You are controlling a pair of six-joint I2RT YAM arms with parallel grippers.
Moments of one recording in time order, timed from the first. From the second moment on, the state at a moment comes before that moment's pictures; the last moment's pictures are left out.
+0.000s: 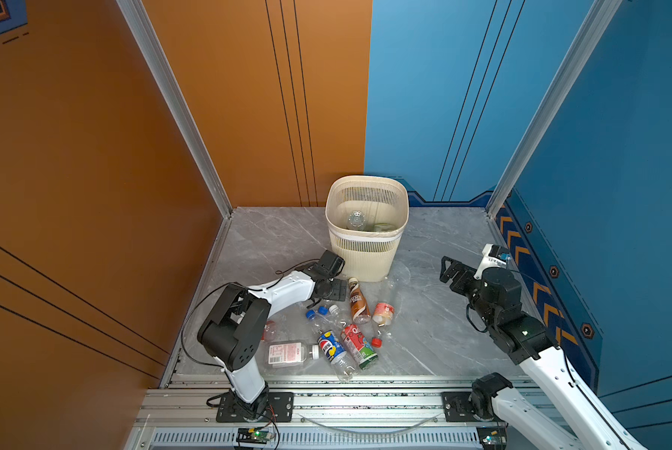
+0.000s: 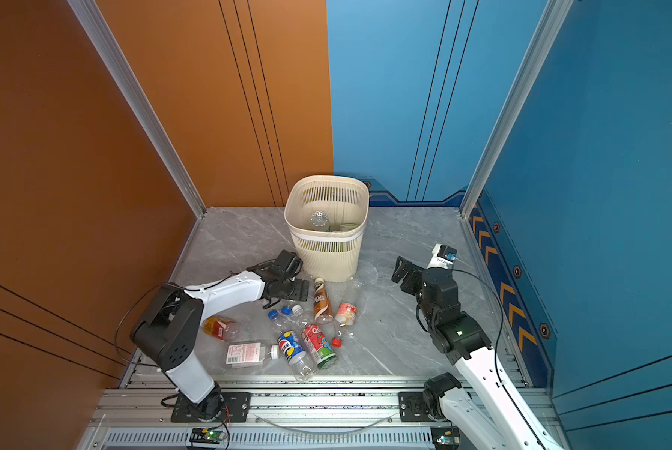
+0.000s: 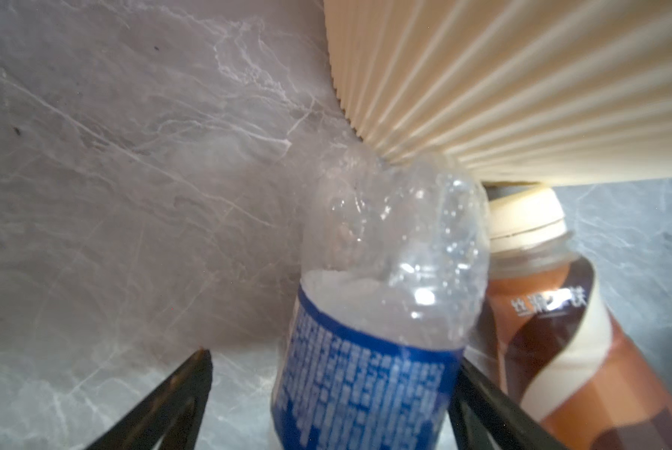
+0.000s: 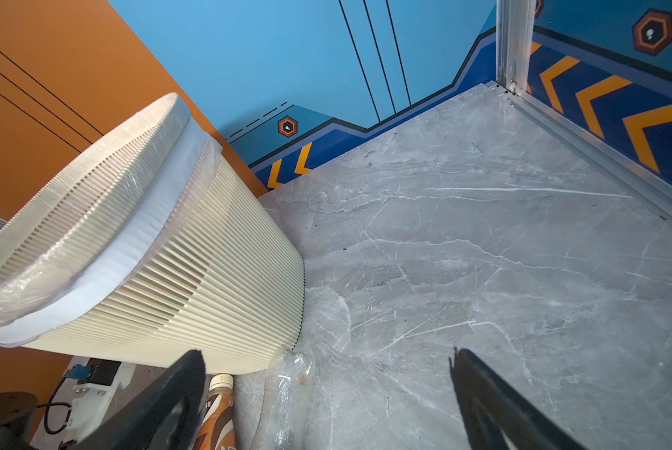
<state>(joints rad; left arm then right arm) -0.56 1.73 1.04 -0.44 -0.14 -0.41 0.35 0.73 0.74 -0.38 0.28 0.60</state>
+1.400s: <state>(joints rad) -0.28 1.14 1.17 -0.32 -0.07 -0.42 0.31 0.73 0.72 -0.38 0.25 0.63</state>
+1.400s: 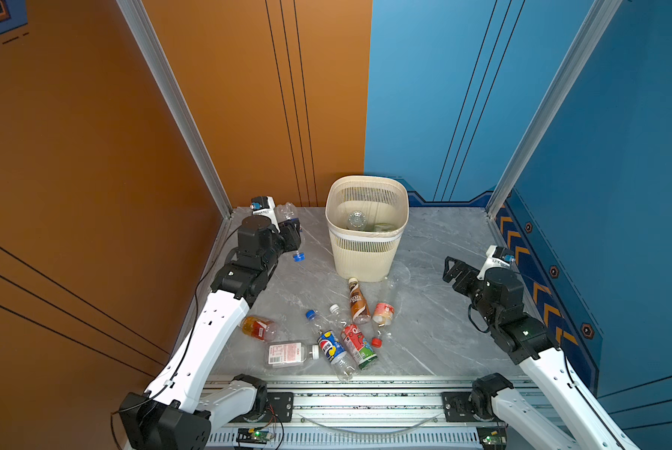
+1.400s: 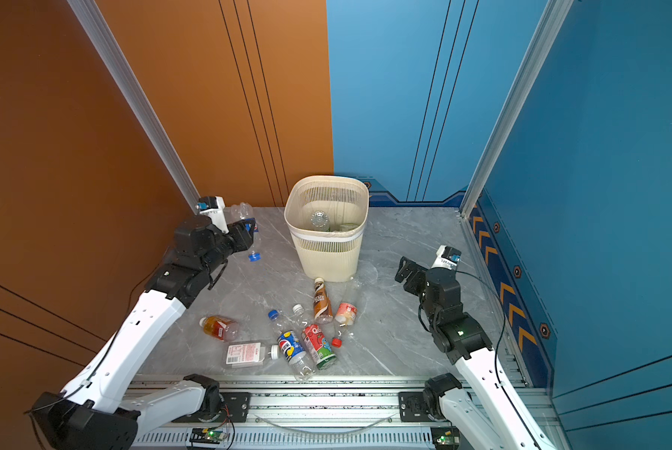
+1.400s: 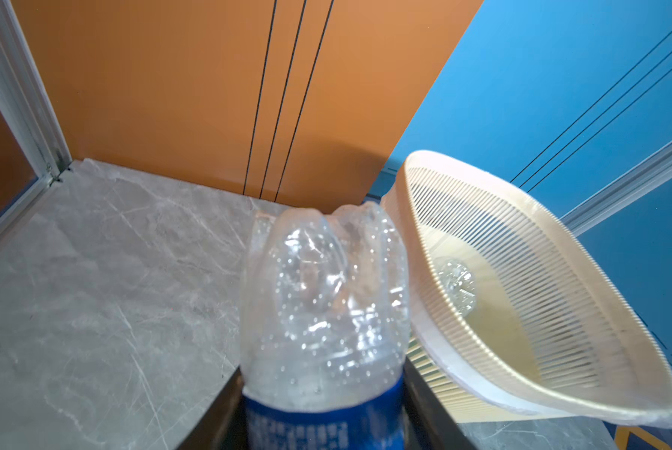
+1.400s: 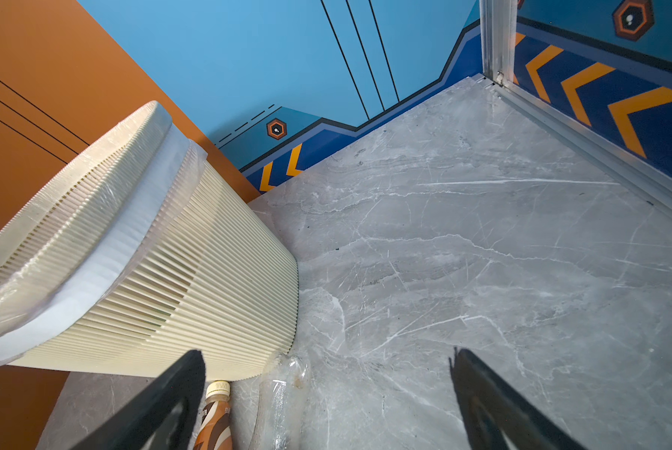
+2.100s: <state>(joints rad) -0.45 1.70 1.77 -0.23 0.00 -0.24 0.29 0.68 0.71 -0.39 0.25 0.63</state>
